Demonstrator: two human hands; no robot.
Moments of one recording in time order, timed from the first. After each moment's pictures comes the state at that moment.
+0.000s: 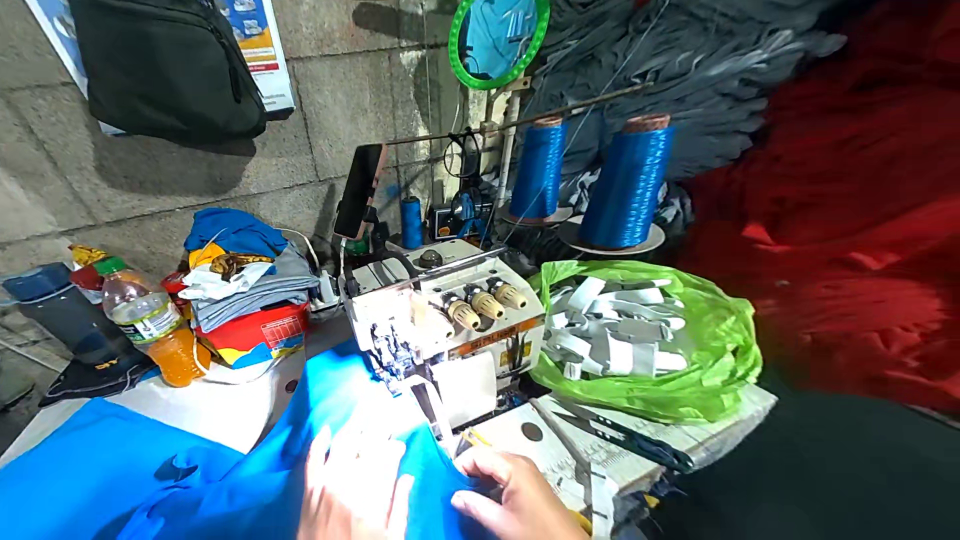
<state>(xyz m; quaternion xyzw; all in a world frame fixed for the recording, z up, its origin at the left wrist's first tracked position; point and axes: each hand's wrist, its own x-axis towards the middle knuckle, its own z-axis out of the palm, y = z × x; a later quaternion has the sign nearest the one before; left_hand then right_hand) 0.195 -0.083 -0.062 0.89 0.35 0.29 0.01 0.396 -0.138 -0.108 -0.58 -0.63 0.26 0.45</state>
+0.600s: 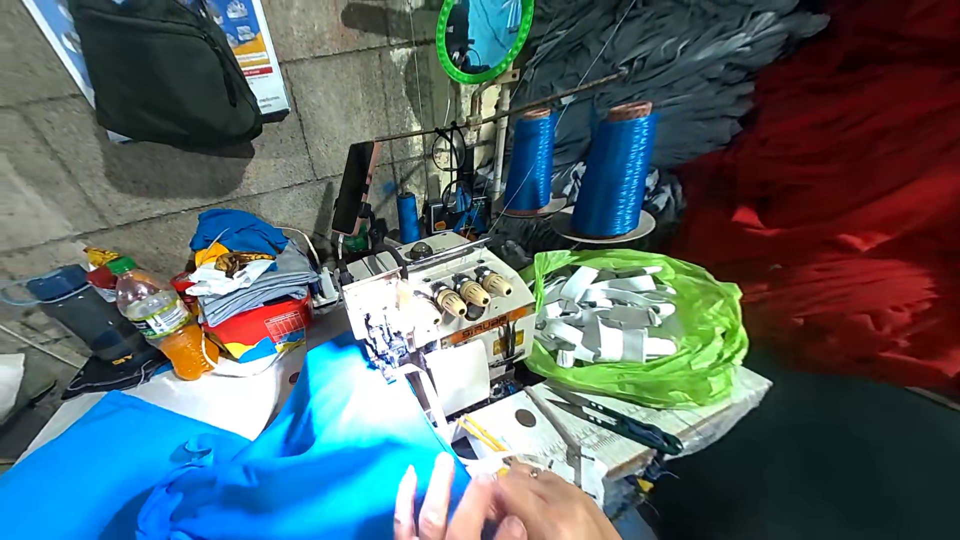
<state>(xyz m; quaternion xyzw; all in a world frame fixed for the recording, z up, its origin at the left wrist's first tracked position) 0.235 -0.133 -0.125 0.87 0.21 0.44 -0.03 0.397 -0.183 -0.093 -0.56 -0.73 -0.02 0.38</state>
